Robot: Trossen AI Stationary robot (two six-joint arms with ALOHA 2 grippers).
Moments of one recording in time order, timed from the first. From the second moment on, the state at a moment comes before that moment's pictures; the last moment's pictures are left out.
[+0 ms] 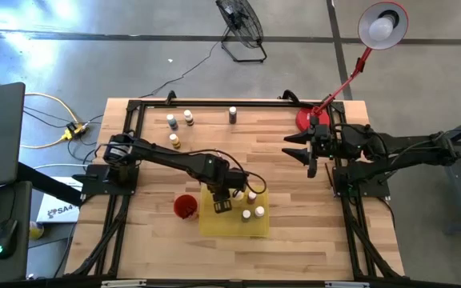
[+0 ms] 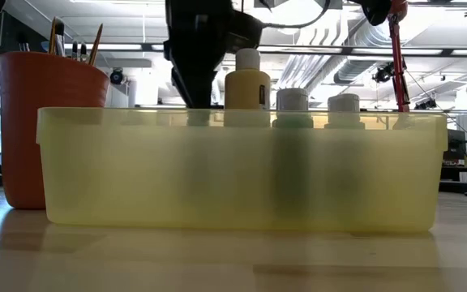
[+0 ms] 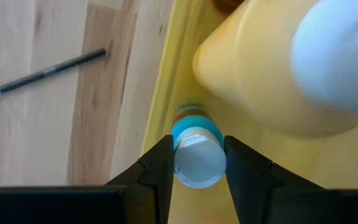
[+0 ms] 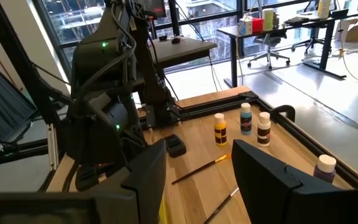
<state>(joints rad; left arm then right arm) -0.16 1.93 1.66 -1.04 -0.05 -0.39 0.06 0.76 0.78 -0.13 0.20 0.20</state>
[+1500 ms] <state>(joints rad) -0.16 1.93 1.66 -1.00 -0.04 -0.37 0.06 0.76 0.78 -0.15 0.20 0.20</state>
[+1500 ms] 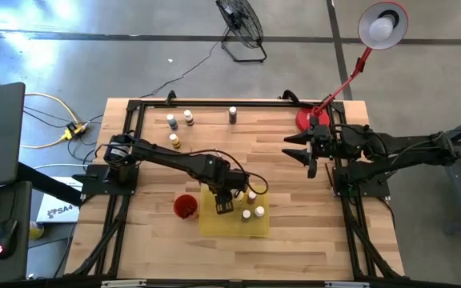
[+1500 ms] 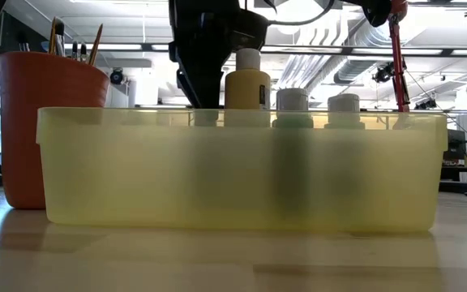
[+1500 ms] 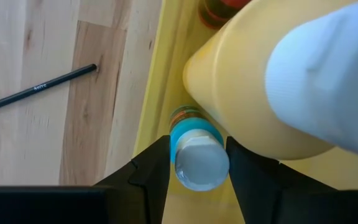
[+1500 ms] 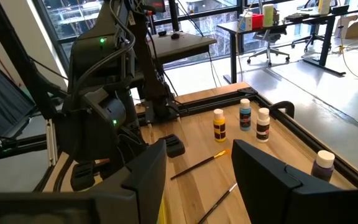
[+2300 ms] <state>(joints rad) -0.16 1.93 1.66 -1.00 -0.03 -0.34 0.06 0.76 0.78 -0.15 0.18 0.18</state>
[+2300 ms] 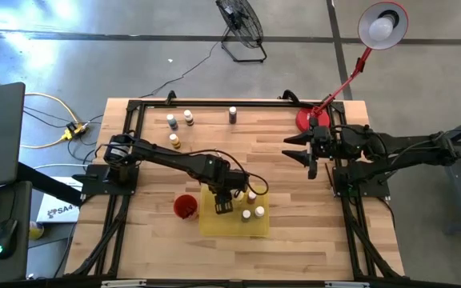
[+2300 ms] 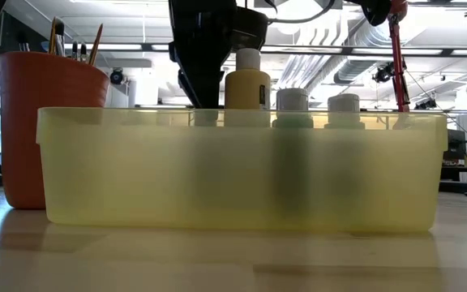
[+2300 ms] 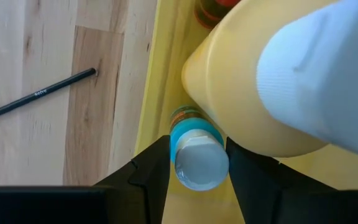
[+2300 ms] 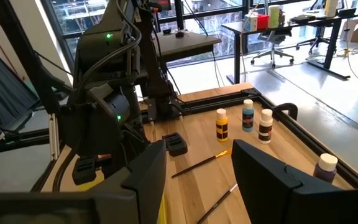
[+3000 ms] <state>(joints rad) -0.16 1.93 1.66 -1.01 -0.03 -0.32 0.06 0.76 0.78 -0.16 0.18 0.16</state>
